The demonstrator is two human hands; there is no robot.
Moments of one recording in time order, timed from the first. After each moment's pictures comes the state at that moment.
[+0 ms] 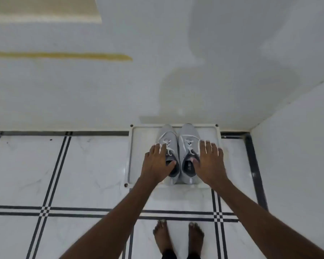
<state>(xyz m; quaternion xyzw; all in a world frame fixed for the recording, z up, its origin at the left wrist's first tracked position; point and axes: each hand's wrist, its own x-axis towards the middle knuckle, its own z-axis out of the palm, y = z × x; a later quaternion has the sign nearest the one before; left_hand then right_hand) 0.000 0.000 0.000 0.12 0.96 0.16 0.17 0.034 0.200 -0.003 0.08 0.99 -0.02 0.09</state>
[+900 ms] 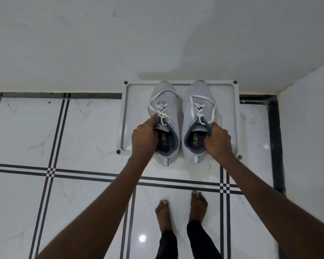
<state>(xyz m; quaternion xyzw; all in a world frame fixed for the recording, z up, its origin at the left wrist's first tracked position) 0.014 0.000 -0.092 -0.01 0.97 0.21 0.09 0.040 0.217 -0.099 0.21 0.93 -0.26 0.16</state>
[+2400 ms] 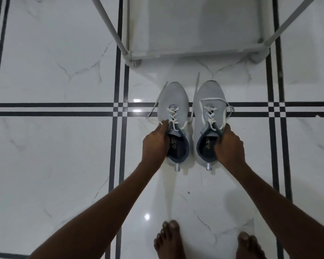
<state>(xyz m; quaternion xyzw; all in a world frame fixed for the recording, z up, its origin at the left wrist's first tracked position) 0.369 -0.085 -0.535 0.07 0.96 0.24 0.11 0.404 0.130 -0.526 0.27 0.92 -0.23 0.18</state>
